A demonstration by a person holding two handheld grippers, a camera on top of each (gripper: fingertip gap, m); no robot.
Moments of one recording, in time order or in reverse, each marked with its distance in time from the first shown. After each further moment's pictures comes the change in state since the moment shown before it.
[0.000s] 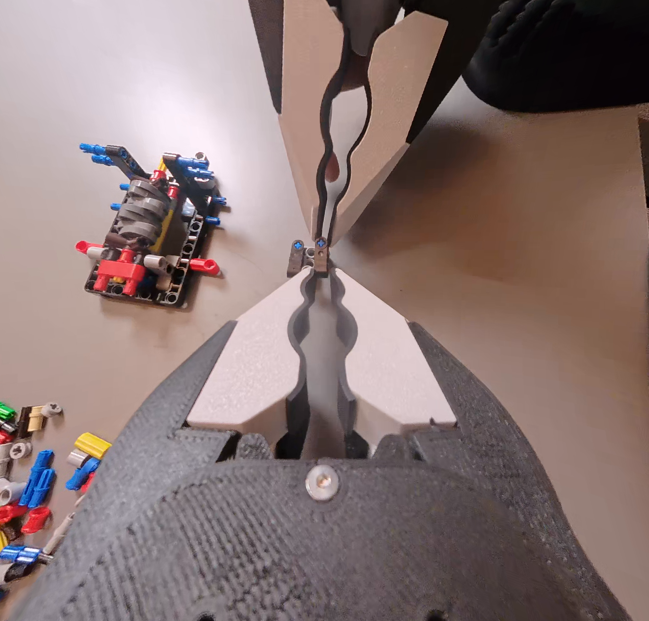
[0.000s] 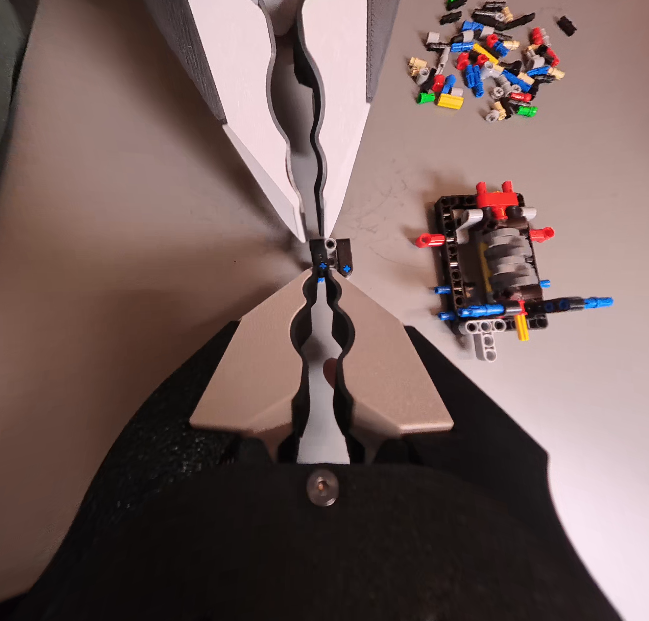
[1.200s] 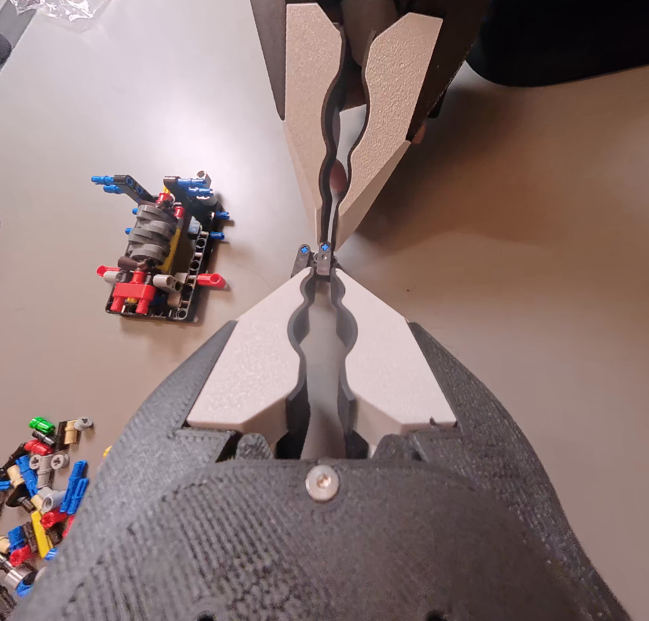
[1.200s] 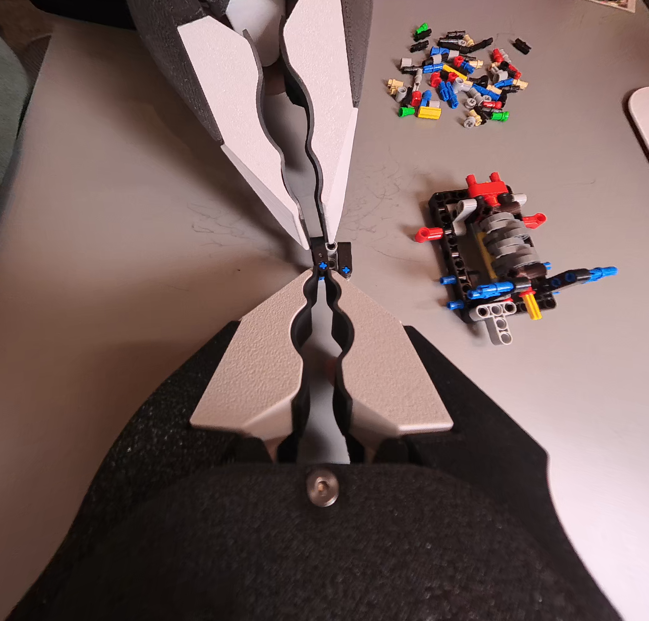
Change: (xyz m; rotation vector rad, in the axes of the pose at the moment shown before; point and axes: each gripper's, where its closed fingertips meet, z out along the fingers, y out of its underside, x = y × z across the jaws) left arm 0.000 -0.002 0.004 0.000 -0.049 0.116; right arm -0.003 0.001 -0.001 0.111 0.063 0.061
